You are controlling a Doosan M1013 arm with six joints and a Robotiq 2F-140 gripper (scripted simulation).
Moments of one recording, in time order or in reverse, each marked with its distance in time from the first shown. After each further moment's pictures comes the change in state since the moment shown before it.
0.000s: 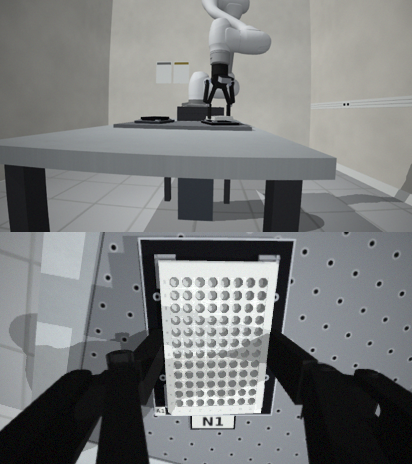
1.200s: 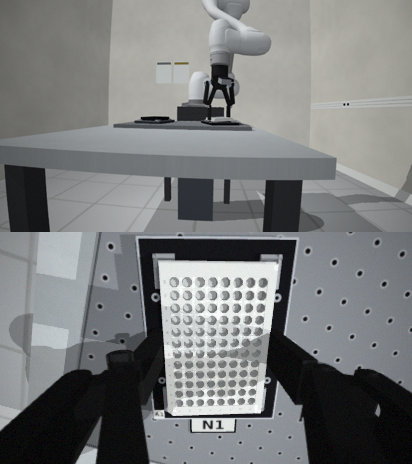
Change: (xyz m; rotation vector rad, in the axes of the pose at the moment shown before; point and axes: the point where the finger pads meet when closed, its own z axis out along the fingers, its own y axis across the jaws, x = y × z) arm 0.000 0.000 0.005 0.000 0.000 0.000
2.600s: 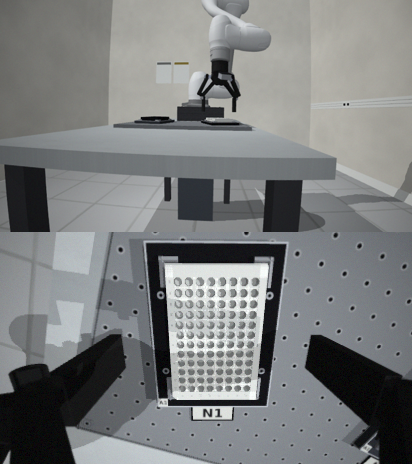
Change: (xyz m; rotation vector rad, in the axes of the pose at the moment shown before) arm 0.000 0.000 -0.020 0.000 0.000 0.000
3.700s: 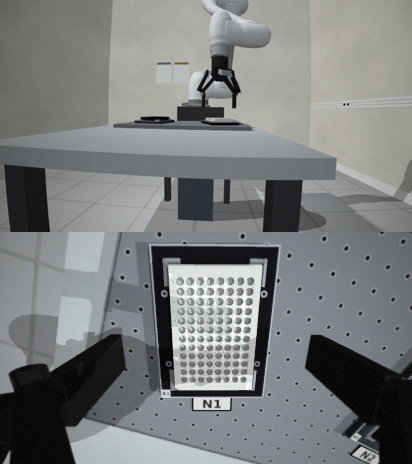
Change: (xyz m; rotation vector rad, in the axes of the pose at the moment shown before) arm 0.000 0.000 -0.018 0.000 0.000 0.000
